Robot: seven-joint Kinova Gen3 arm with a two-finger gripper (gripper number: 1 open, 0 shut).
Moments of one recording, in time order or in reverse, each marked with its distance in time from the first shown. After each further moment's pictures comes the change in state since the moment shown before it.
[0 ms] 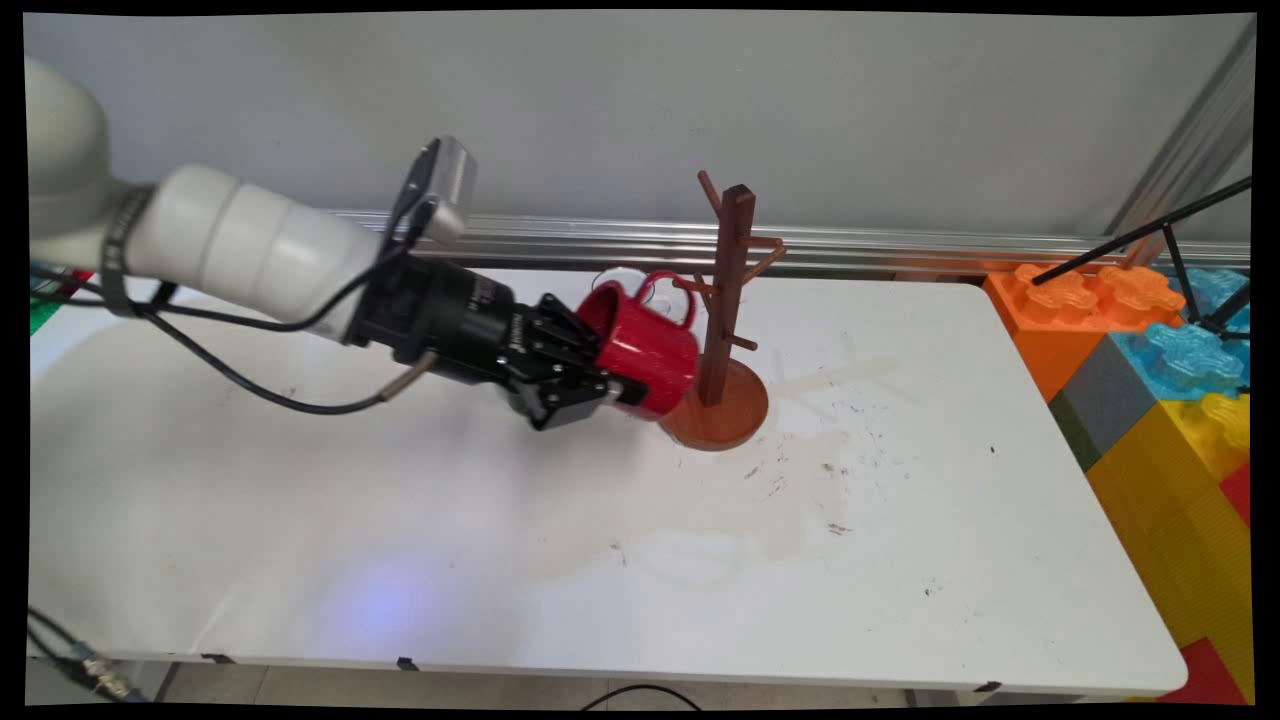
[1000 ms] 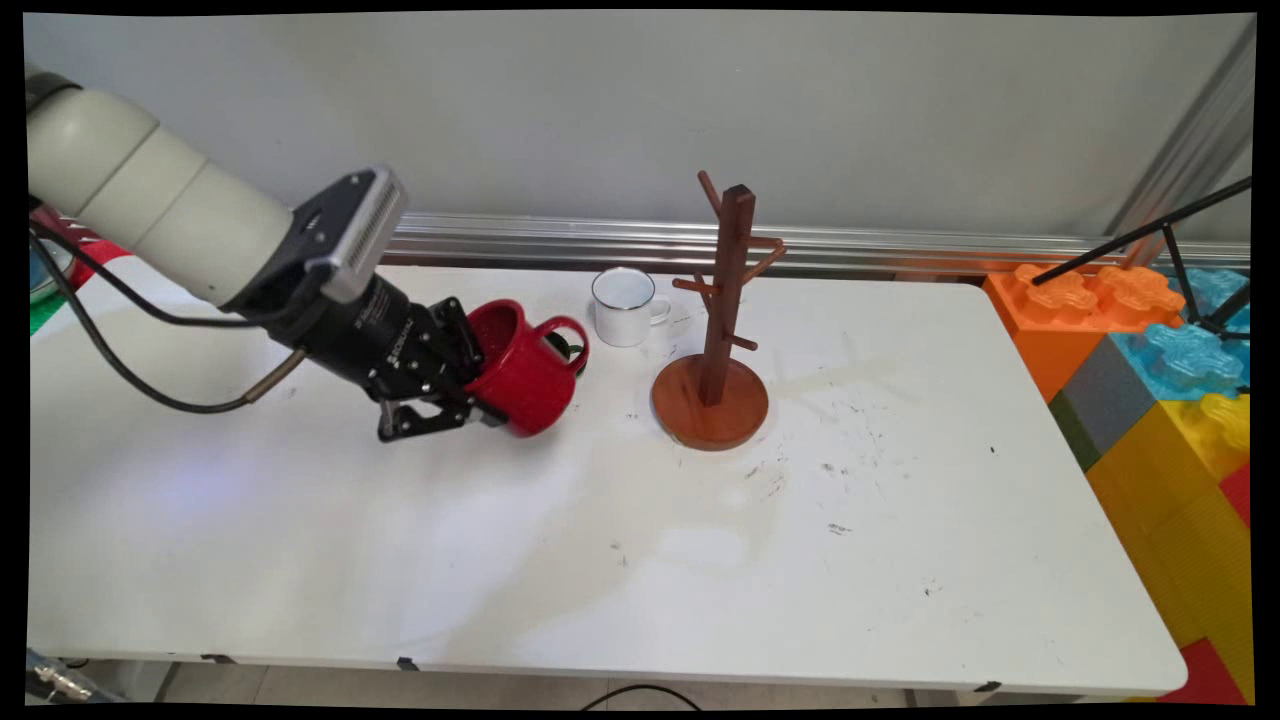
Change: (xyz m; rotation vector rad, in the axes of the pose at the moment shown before) arm -0.002 -0.015 -0.054 -0.042 -0.377 0.368
